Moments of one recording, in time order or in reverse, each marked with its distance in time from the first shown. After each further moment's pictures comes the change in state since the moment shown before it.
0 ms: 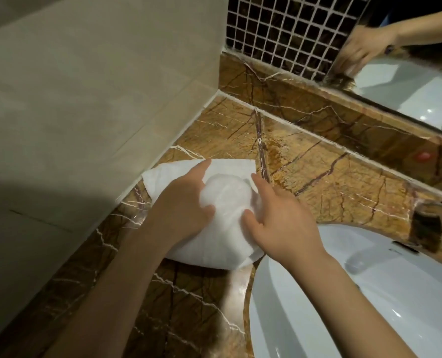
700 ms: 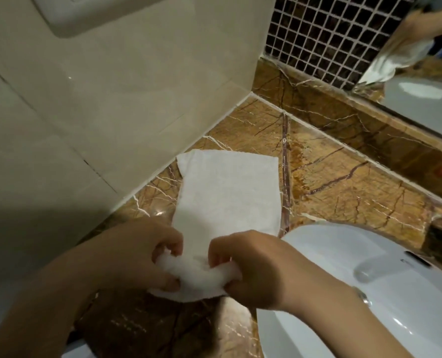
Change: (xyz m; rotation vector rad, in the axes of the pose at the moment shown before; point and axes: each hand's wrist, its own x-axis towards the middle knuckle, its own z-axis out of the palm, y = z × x) left_hand -0.130 -0.029 -0.060 0.150 -0.410 0.004; right_hand -0.061 -0.061 -0.028 0.132 -0.561 -0.471
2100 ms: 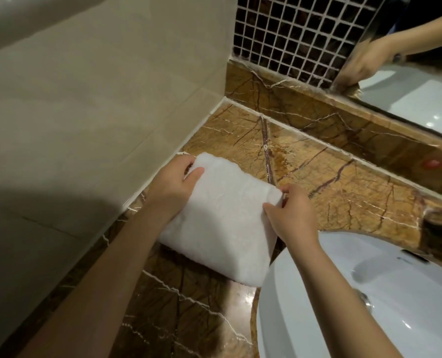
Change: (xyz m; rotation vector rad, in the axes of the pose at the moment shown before) left_hand 0.175 -0.007 -0.017 -0.301 0.685 0.018; right_hand 0.063 0.126 -0.001 0.417 0.861 0.821
